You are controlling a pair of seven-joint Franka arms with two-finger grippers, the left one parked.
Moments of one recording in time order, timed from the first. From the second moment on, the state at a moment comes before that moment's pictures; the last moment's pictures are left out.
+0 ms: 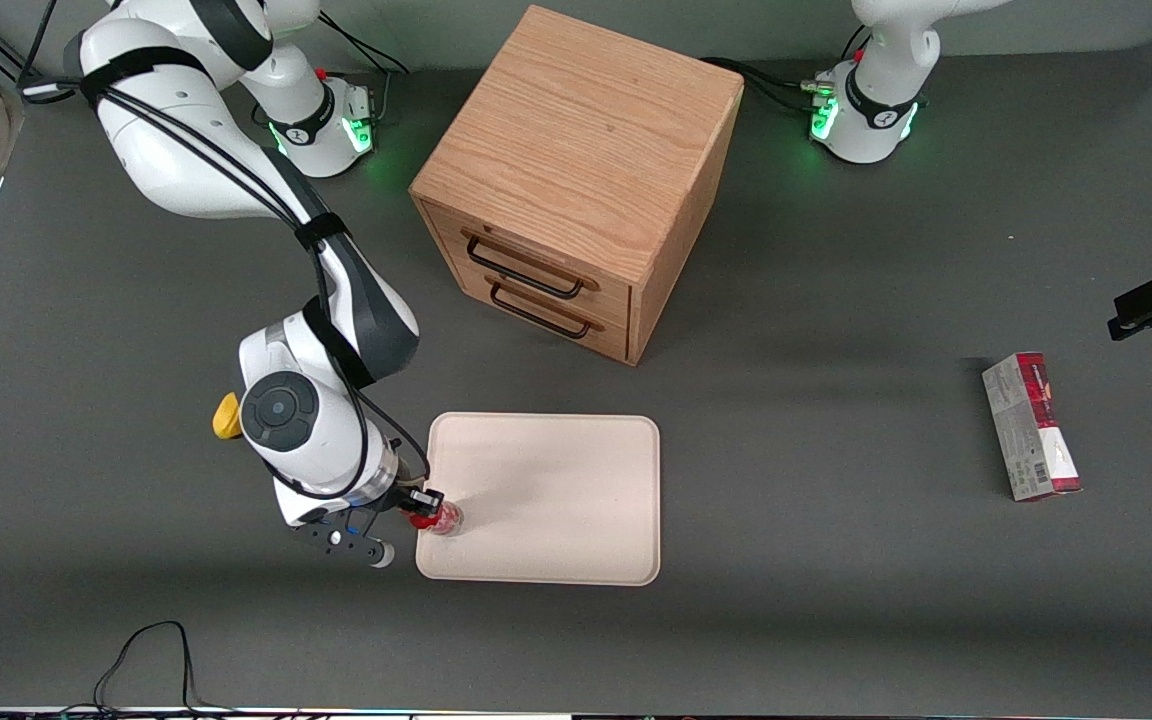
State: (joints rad) arm 0.21 0.79 0.24 -1.22 -0.20 2.11 0.77
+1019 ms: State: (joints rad) arm 0.20 0.54 0.18 -1.30 -0.19 1.99 0.57
